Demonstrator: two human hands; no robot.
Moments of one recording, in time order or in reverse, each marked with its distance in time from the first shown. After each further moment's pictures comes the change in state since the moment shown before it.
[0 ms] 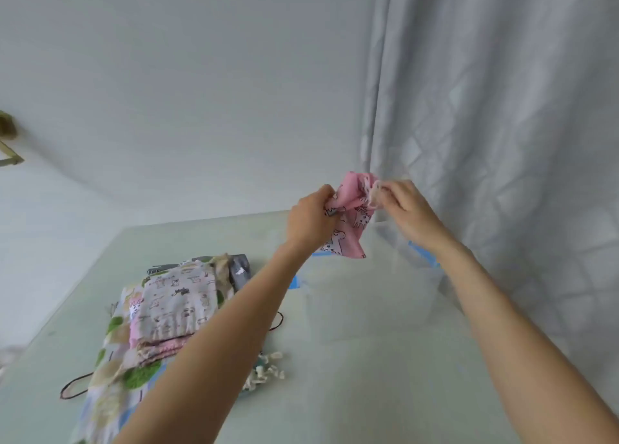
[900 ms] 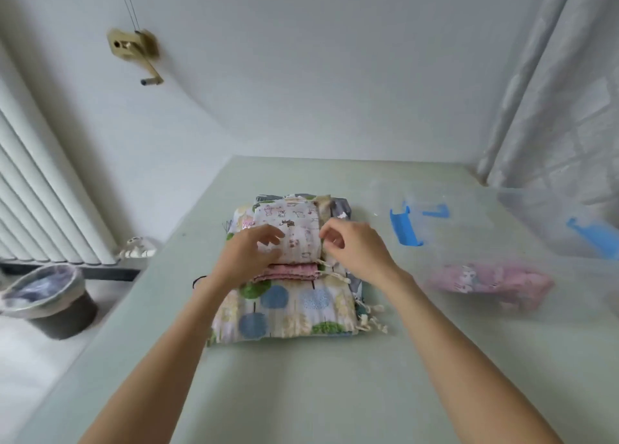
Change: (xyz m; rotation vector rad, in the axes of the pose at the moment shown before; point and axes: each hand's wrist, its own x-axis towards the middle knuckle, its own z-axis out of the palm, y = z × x) left_hand -0.155 -0.235 -0.117 0.175 -0.093 -0.292; right_hand -0.051 -0.083 0.234 -0.092 -0.447 -0.073
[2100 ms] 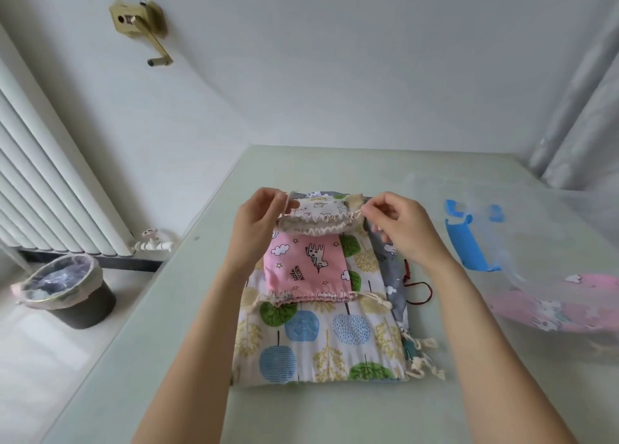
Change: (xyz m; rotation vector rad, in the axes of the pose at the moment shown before) left_hand 0.046 0.000 -0.017 -0.724 0.321 -0.063; right_hand 0.061 0.024 0.007 0.541 0.098 0.093
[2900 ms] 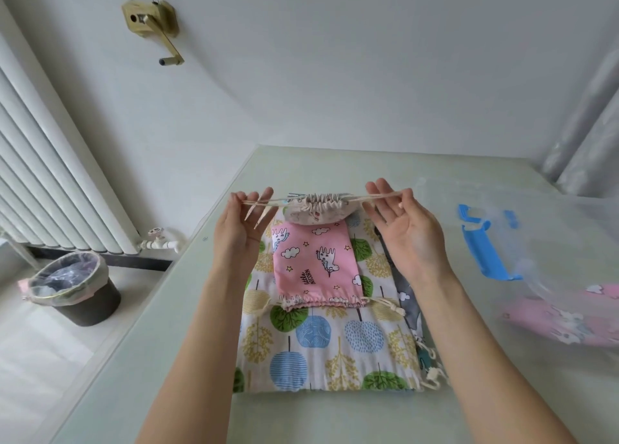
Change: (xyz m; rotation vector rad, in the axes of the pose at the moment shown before) left_hand 0.013 -0.019 -0.027 -0.849 0.227 -0.238; right_hand 0.007 0.005 0.027 1.250 0.028 0.089
